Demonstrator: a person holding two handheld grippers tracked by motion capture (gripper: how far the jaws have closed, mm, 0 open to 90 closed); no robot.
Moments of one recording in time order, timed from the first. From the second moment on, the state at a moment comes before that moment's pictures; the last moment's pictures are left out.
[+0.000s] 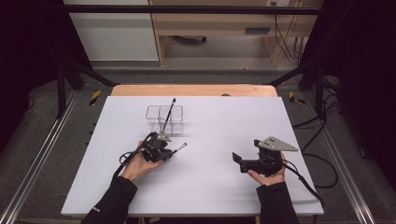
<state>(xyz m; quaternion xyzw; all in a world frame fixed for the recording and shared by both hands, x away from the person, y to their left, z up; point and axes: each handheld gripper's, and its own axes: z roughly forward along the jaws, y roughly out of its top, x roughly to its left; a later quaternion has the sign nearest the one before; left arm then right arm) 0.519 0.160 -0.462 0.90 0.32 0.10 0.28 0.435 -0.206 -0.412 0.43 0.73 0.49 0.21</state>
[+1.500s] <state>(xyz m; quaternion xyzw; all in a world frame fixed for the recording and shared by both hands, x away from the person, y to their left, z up) 0.540 0.140 -0.440 0.93 0.30 0.09 0.20 0.435 -0.209 -0.410 0.43 0.72 0.49 0.21</state>
